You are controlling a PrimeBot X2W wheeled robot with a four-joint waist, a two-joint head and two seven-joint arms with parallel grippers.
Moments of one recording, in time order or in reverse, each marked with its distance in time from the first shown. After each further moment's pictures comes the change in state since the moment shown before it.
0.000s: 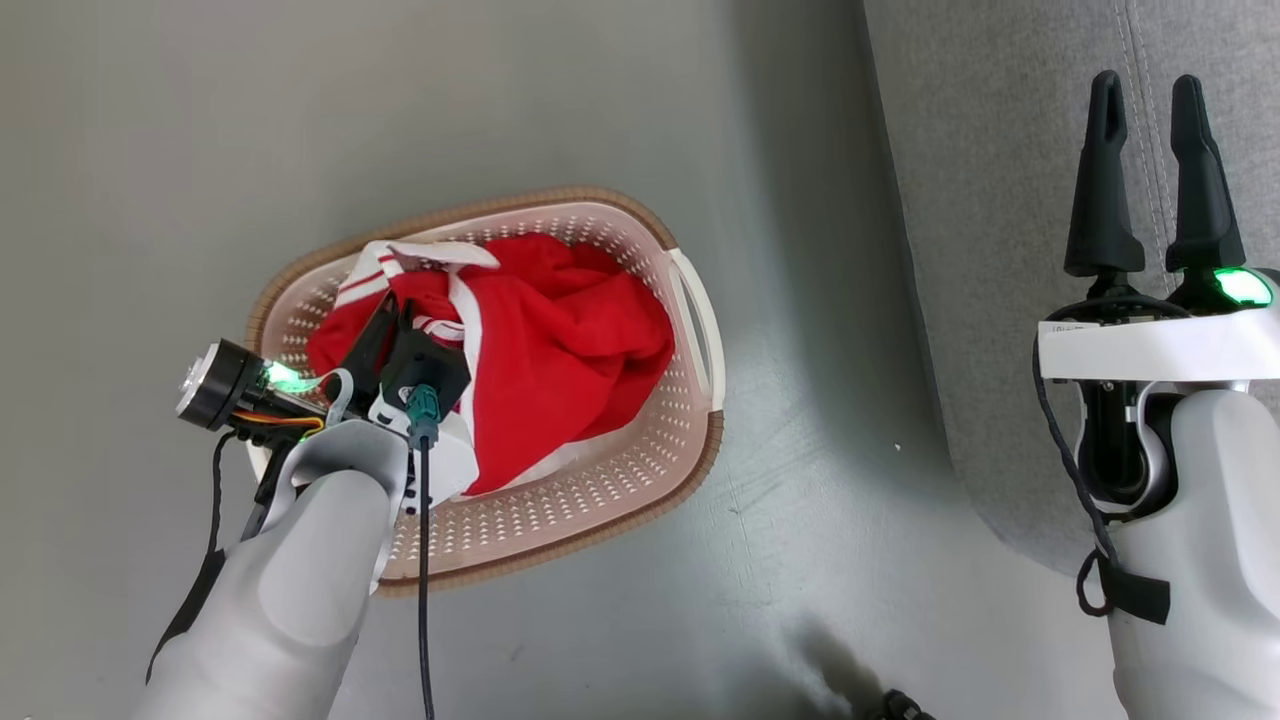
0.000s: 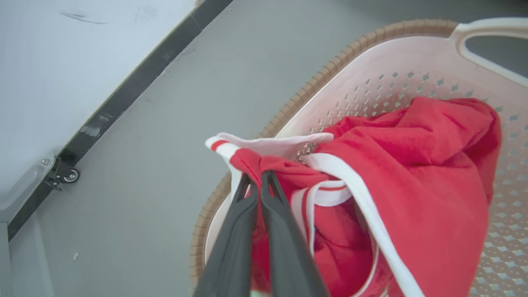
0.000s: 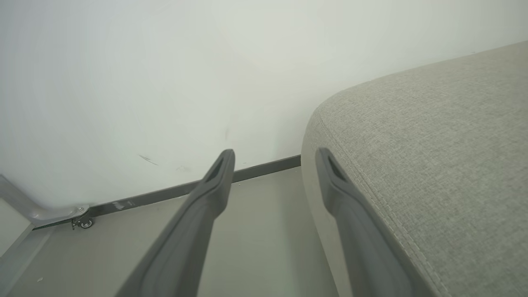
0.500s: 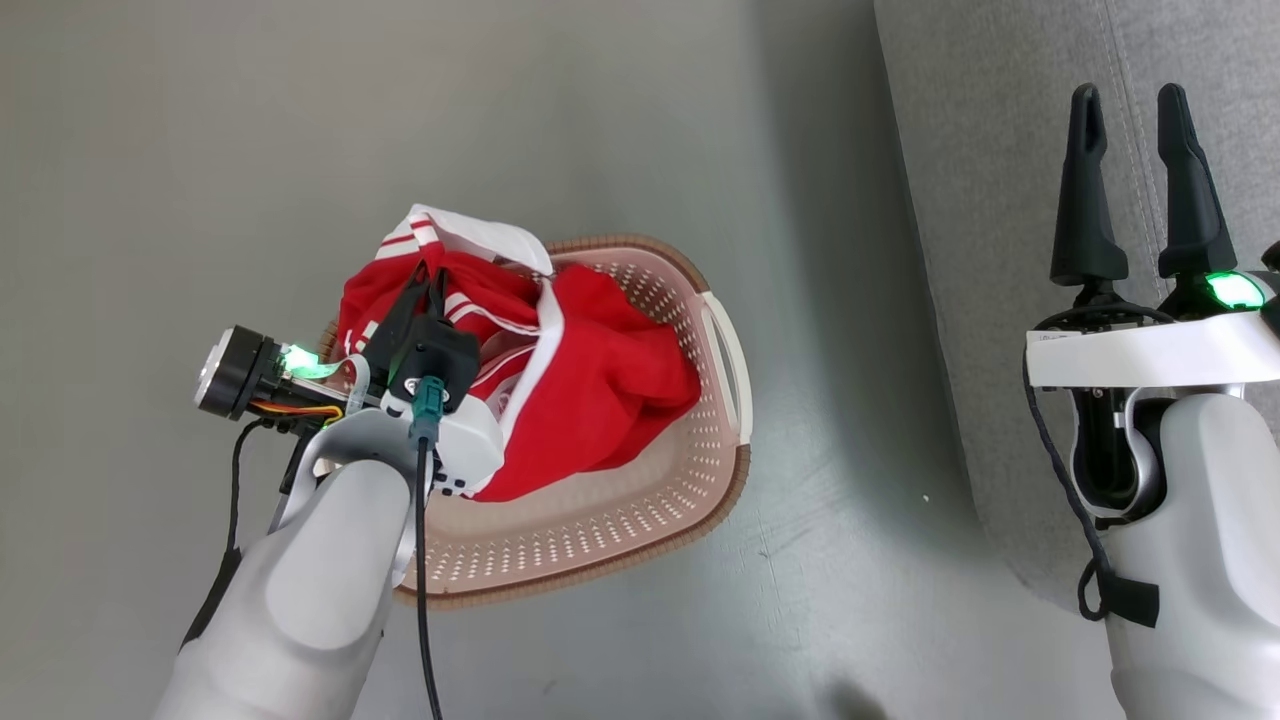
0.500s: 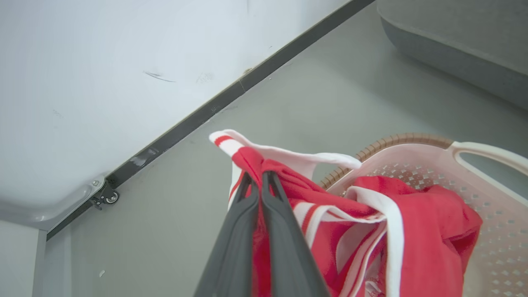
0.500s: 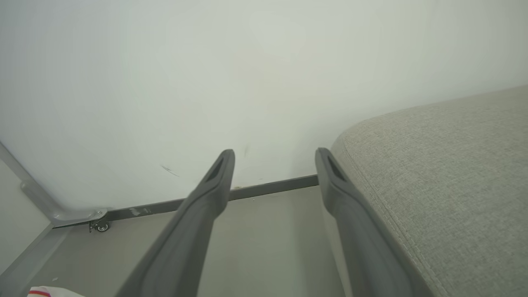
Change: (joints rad) left arm 0.030 -0.019 0.022 -0.130 -0.065 -0.012 -0.034; right arm 0.003 -0.001 0.001 0.016 -0.066 0.000 0.000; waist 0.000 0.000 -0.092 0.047
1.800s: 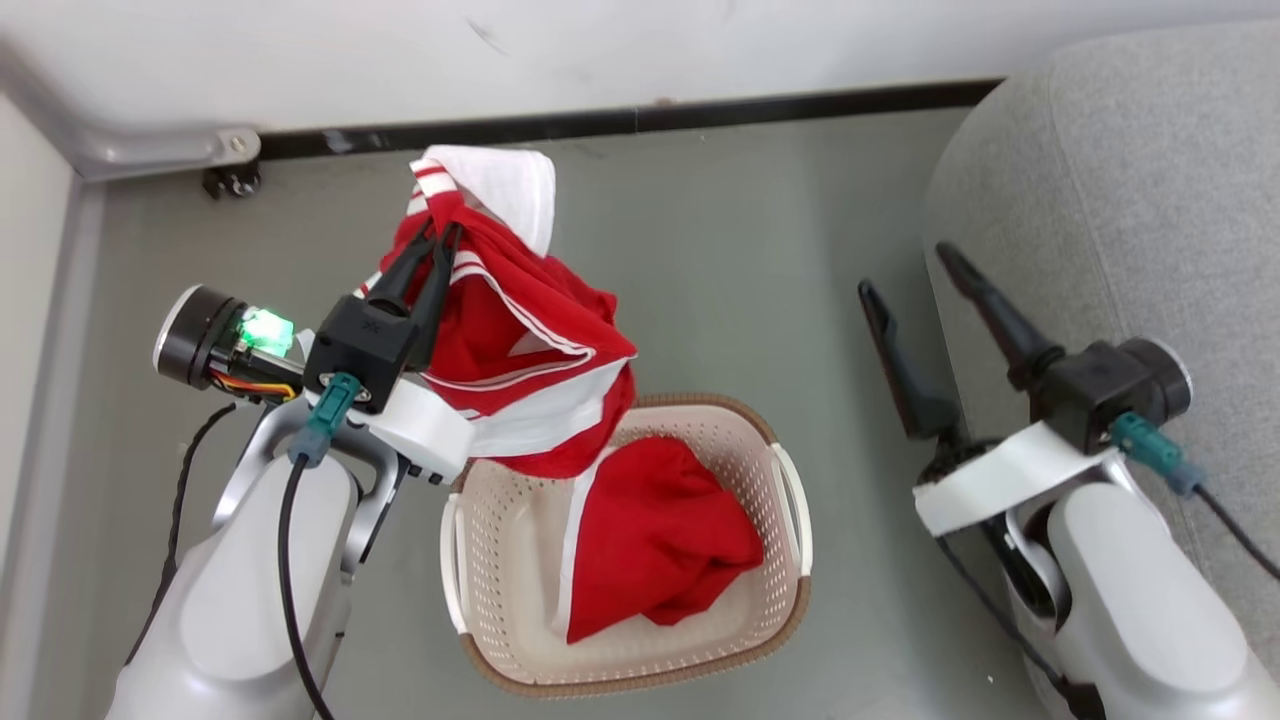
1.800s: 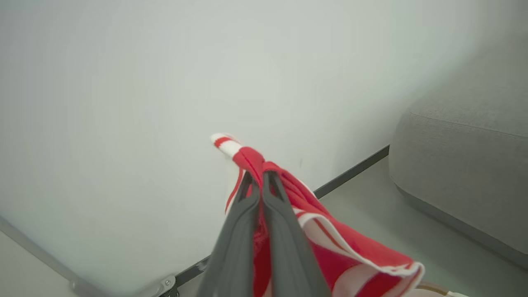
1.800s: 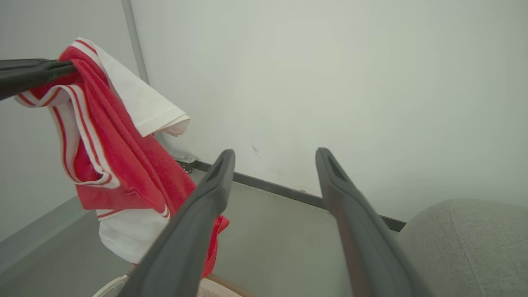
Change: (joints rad) left arm 0.084 0.081 0.058 -0.345 -0.177 -0.202 -0.017; right arm 0.068 -0.136 0.340 0.101 -0.119 0.000 0.007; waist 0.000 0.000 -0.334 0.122
